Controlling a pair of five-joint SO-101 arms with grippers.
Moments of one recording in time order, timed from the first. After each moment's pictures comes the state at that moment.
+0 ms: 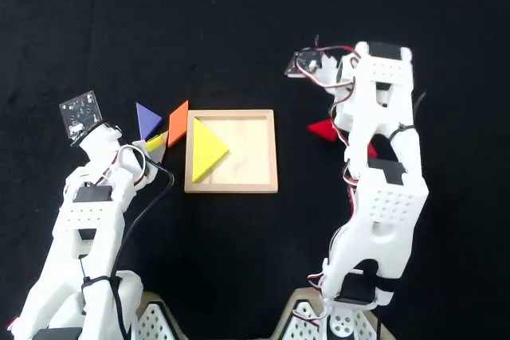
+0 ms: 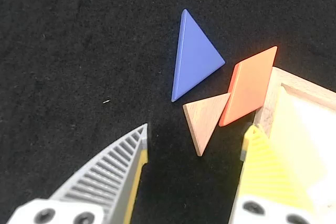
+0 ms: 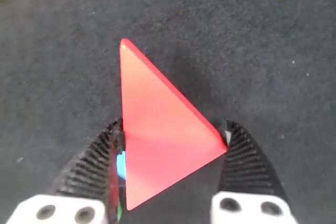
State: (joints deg) left arm -8.8 -36.9 71.8 22.8 18.2; right arm 8.2 35.1 -25.1 89.9 74.3
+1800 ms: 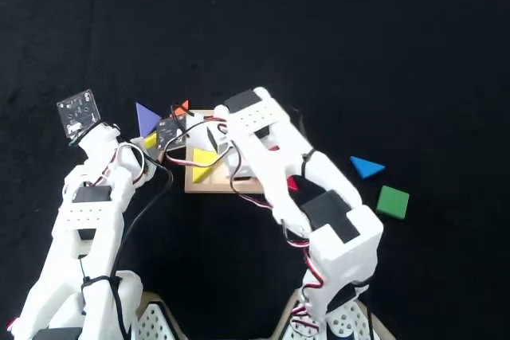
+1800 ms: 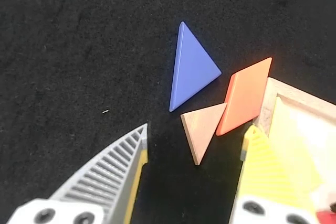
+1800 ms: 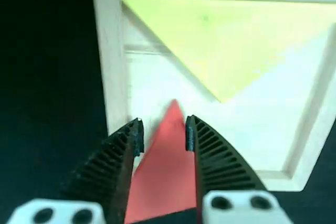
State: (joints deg) left arm -9.1 -36.9 71.8 20.8 18.2; right arm -29.5 17.1 7.8 72.8 64.2
